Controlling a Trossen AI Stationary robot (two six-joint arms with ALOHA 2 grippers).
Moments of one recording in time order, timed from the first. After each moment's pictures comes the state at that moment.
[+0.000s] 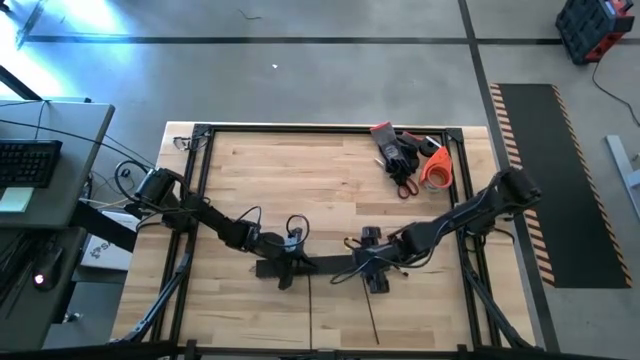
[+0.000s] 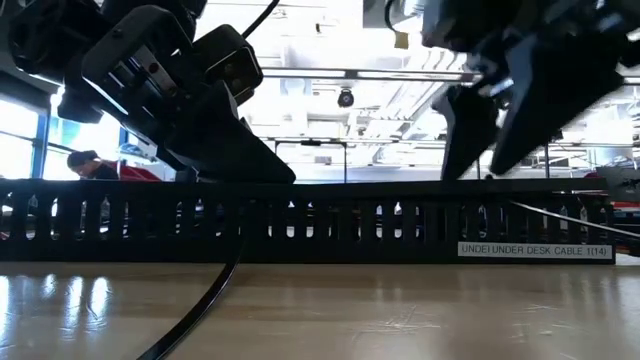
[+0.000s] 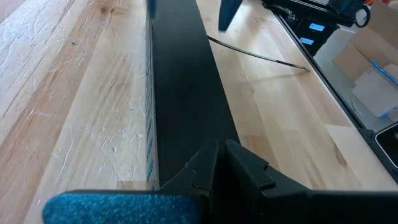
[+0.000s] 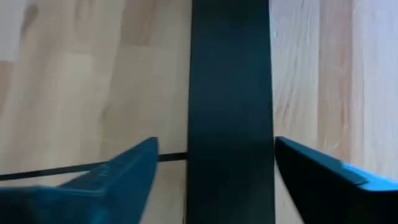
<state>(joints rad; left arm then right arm) -0.34 1.84 0.59 0.71 -0.06 -0.36 0.41 1.66 1.01 -0.43 0.13 0.27</state>
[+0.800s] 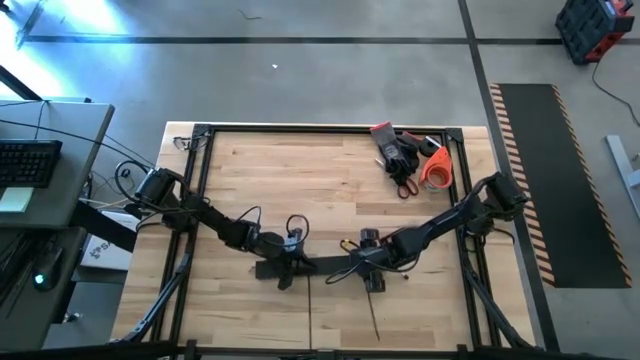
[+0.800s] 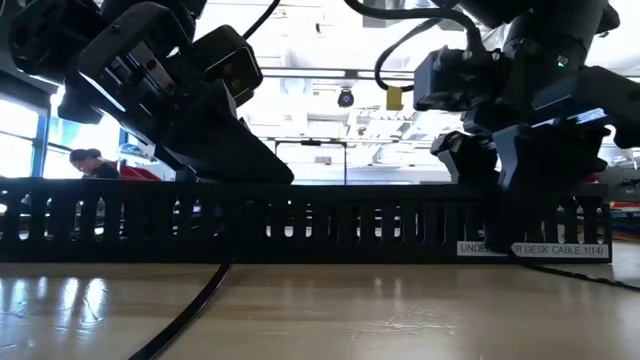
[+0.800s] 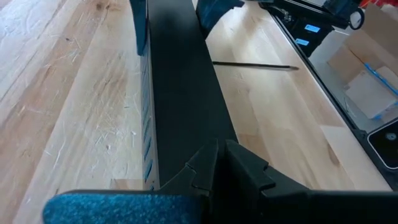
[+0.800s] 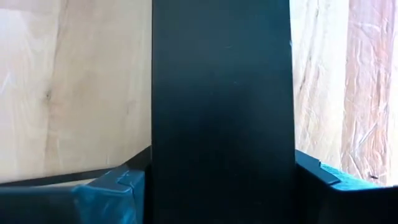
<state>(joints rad) -0.34 1.84 0.59 0.72 -0.04 -0.38 0.40 1.79 0.99 -0.39 0.11 0.28</state>
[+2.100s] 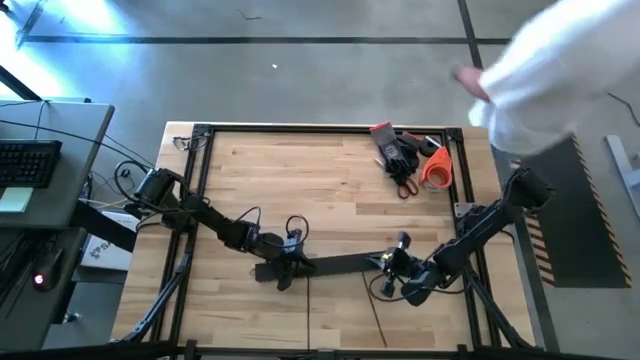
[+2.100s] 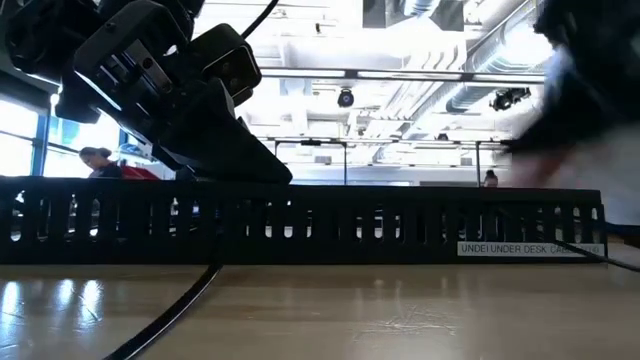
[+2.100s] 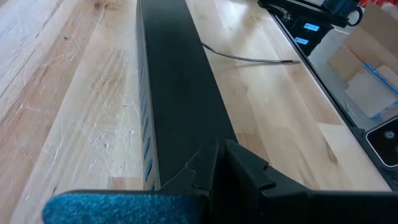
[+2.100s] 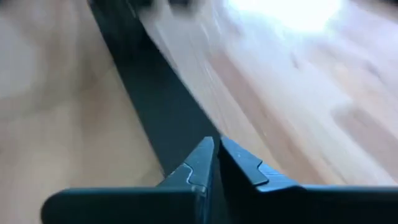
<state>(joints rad) -0.35 1.83 0.59 0.71 -0.05 -0.38 0.72 1.56 0.67 -0.04 0.84 0.81</state>
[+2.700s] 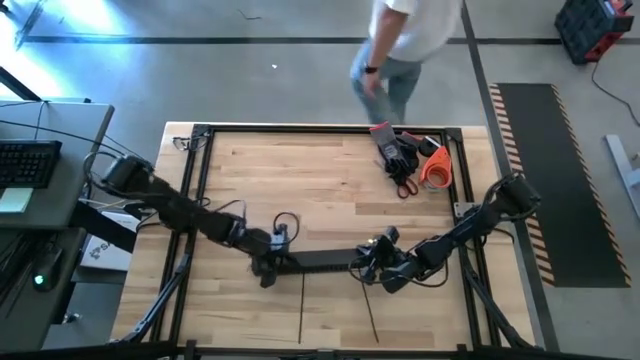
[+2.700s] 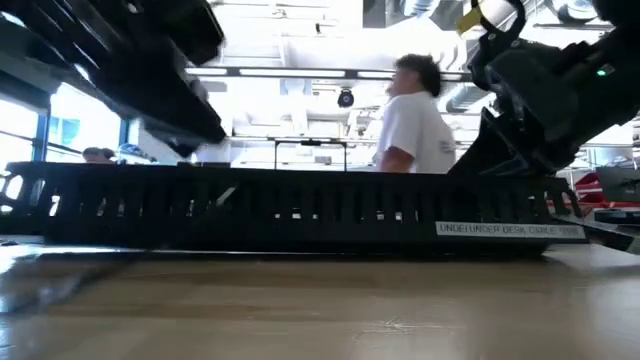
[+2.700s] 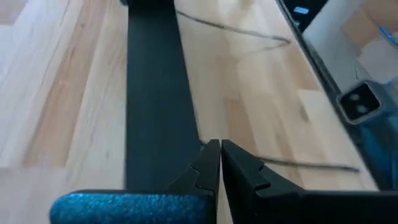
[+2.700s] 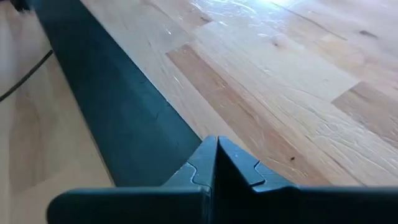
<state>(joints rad) -0.38 1.50 0.59 0.33 -0.06 -0.36 0.58 1.74 0.69 0.04 0.77 0.94</state>
